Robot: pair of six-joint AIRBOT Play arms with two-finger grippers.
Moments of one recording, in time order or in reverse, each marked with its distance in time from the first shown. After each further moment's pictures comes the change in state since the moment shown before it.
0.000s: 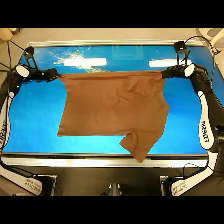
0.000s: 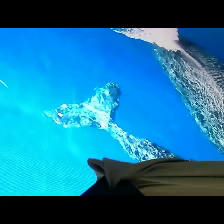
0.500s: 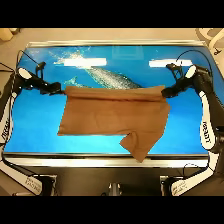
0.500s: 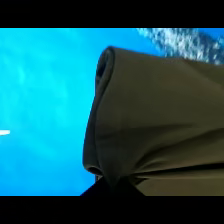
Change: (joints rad) left arm 0.025 -0.063 0.014 0.004 -0.437 0.080; right arm -0.009 0.016 -0.039 -0.068 0.608 -0.020
